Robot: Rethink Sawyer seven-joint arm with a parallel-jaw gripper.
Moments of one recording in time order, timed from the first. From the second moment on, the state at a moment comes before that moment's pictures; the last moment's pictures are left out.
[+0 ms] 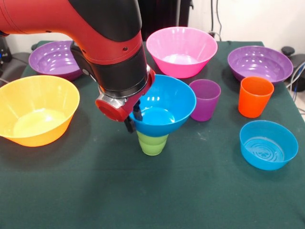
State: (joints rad) arm -0.54 -0.33 0.51 0.98 -0.39 1.22 0.64
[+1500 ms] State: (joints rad) arm -0.54 -0.33 0.51 0.98 -0.41 1.22 0.64
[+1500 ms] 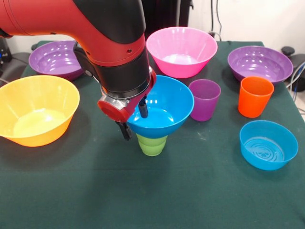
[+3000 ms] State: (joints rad) arm -0.54 -0.41 0.51 0.93 -0.41 1.29 0.64
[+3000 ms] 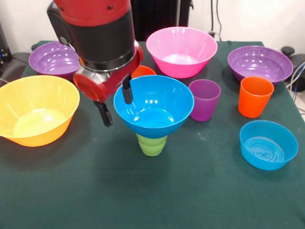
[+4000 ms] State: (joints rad) arm -0.56 -0.54 0.52 0.89 -0.41 1.37 0.64
